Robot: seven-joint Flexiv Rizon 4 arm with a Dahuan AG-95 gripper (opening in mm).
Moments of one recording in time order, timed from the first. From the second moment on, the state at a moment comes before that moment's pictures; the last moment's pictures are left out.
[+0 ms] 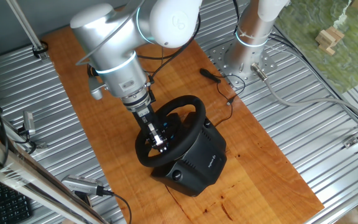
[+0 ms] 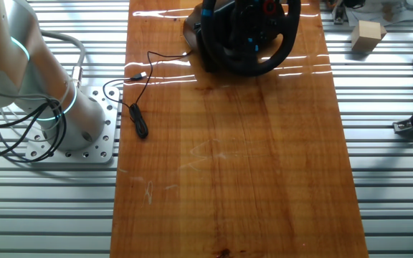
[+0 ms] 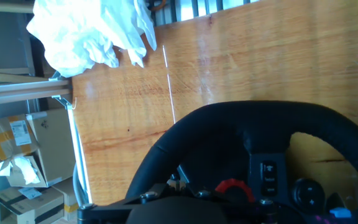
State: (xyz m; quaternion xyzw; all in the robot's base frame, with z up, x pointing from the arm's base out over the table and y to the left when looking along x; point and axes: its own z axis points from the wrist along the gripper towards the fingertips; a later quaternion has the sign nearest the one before) arm 0.521 0.287 0.196 -0.03 -0.96 -0.28 0.07
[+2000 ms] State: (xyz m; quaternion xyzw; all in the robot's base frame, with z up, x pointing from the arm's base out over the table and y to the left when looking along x) arm 0.510 0.291 0.203 -0.02 -0.96 -0.26 0.09
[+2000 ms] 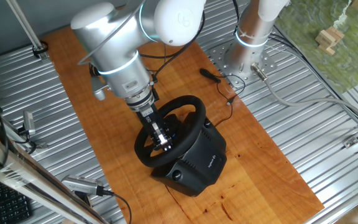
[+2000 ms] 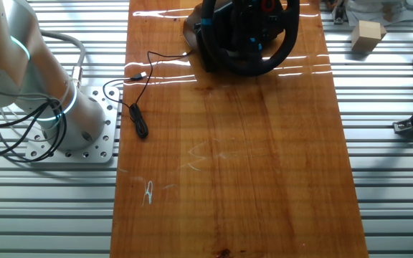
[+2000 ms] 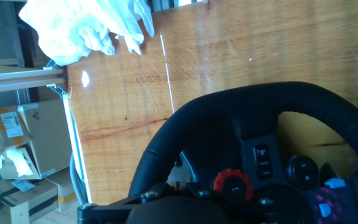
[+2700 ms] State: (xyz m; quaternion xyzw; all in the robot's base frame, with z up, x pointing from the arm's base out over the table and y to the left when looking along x) arm 0.507 0.293 0.207 -0.02 -0.96 -0.25 0.09
